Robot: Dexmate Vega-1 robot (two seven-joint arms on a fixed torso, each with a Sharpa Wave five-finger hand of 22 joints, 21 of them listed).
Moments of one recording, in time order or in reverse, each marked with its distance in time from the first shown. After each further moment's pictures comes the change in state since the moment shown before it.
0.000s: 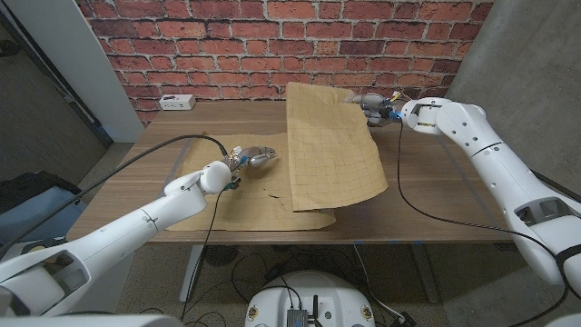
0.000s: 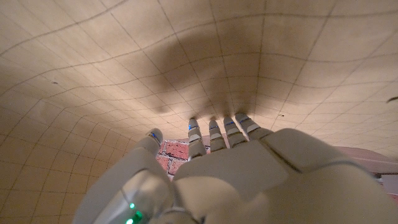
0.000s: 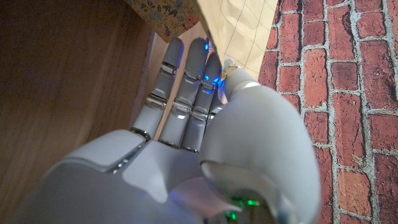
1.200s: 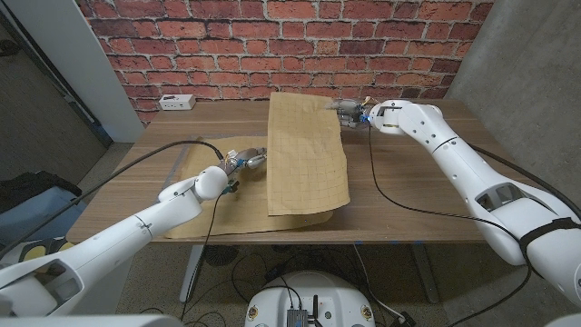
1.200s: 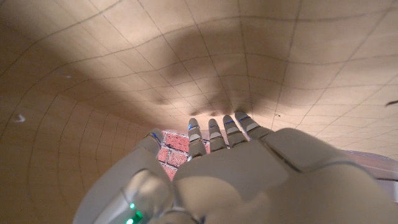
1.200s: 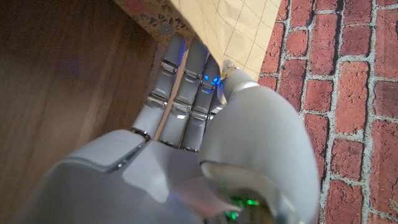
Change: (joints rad) left arm 0.067 0.011 -0.072 -0.007 -0.063 -0.086 0.090; left_hand -0.005 0.005 0.004 0.004 0.000 0.022 0.022 -0.005 0.000 0.040 0.004 0.008 0.000 0.042 -0.006 0.008 0.000 0.014 -0.013 0.000 0.006; right arm 0.102 0.133 -0.165 0.110 -0.122 0.026 -0.159; right_hand -0.002 0.009 0.015 0.000 -0.002 -0.001 0.001 -0.015 0.027 -0.002 -0.002 -0.015 -0.040 0.012 0.011 -0.059 -0.053 0.028 -0.017 0.085 0.000
